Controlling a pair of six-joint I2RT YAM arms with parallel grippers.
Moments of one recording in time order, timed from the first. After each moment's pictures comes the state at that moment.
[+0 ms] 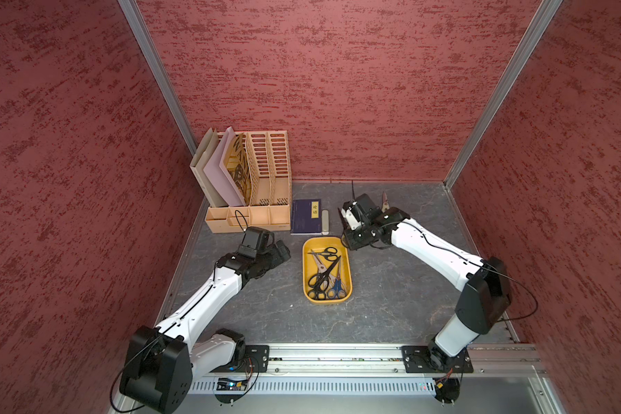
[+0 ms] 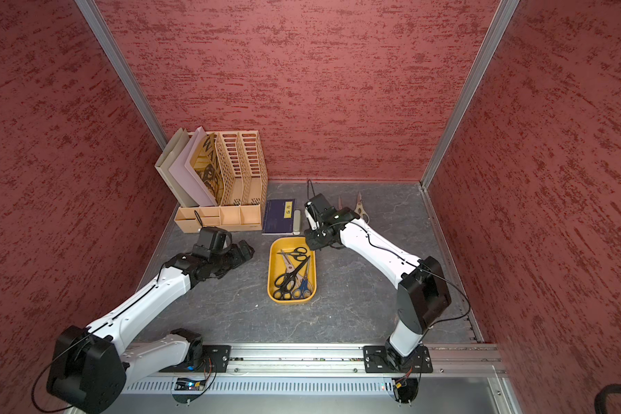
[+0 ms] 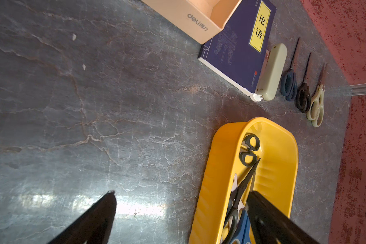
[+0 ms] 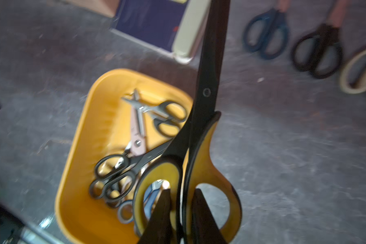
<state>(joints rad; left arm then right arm) -0.31 1.14 0.73 -0.52 0.07 -0.81 0.57 1.70 1.48 -0.87 -0.01 0.22</state>
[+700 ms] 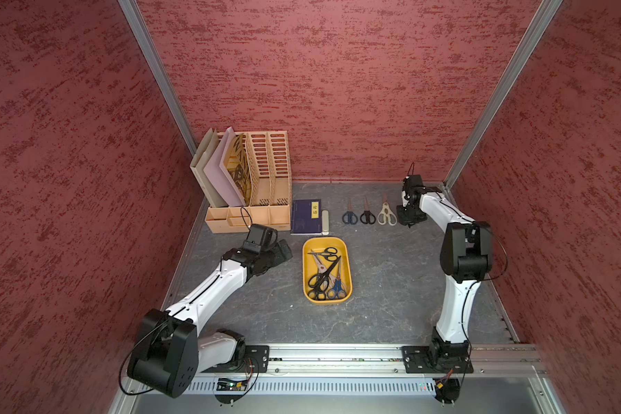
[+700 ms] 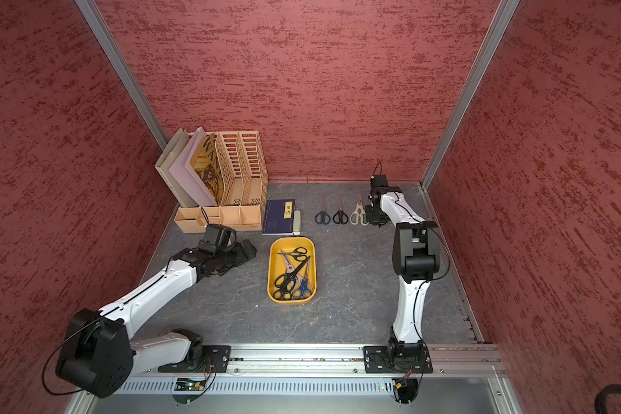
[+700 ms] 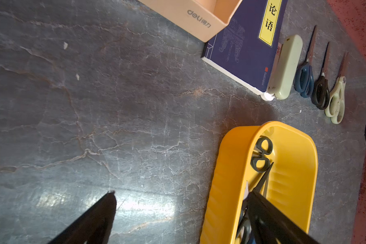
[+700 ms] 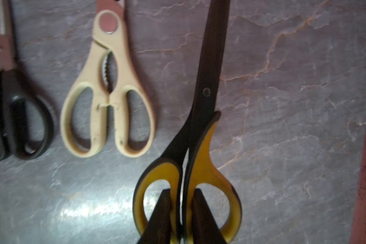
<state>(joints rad) -0.31 1.22 0.76 -0.50 0.05 -0.76 0.02 2.12 1.73 -0.83 0.14 0.04</state>
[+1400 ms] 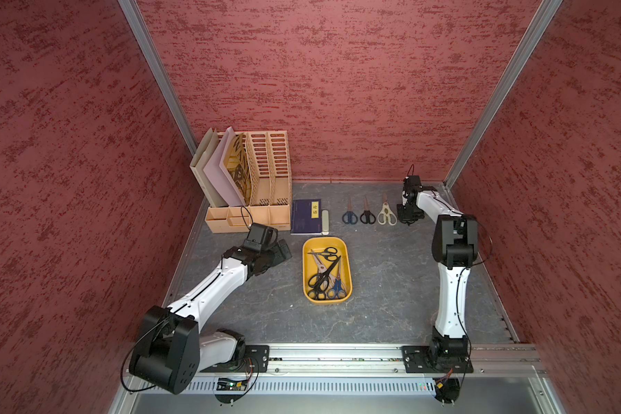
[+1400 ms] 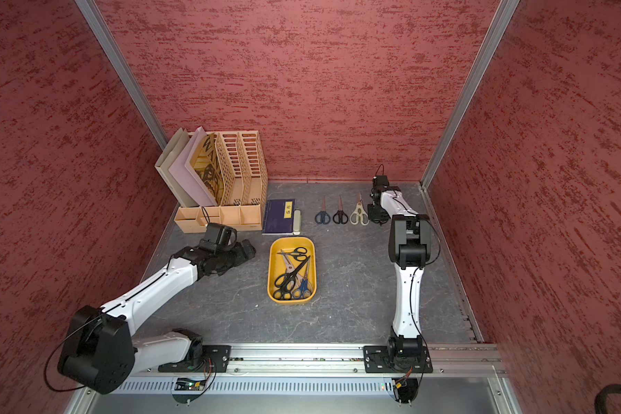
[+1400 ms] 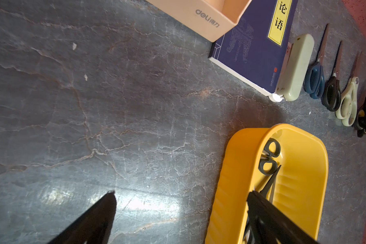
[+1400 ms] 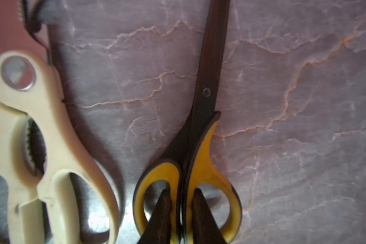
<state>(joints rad) -0.31 1.25 0.77 -0.52 0.04 -0.76 -0.02 2.34 1.92 -0.81 0.14 0.03</state>
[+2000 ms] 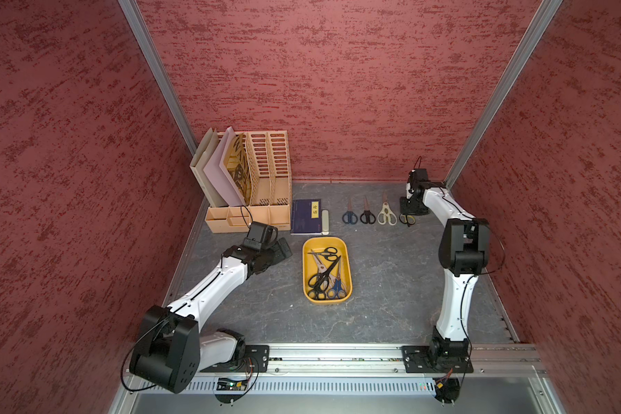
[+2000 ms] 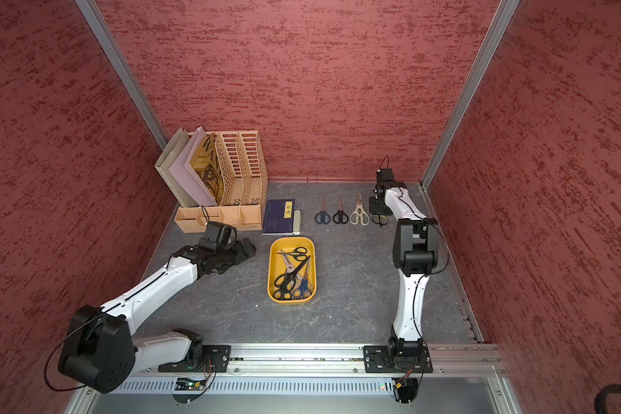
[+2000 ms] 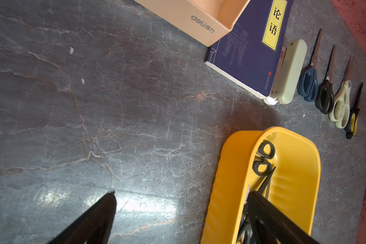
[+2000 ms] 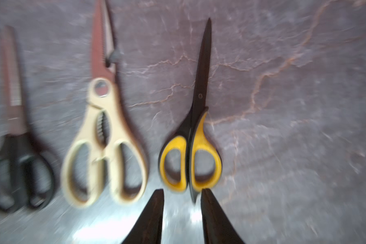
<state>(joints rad) -0.31 1.25 0.78 -0.51 0.05 -0.77 0.00 2.12 1.81 -0.80 0.07 0.10</state>
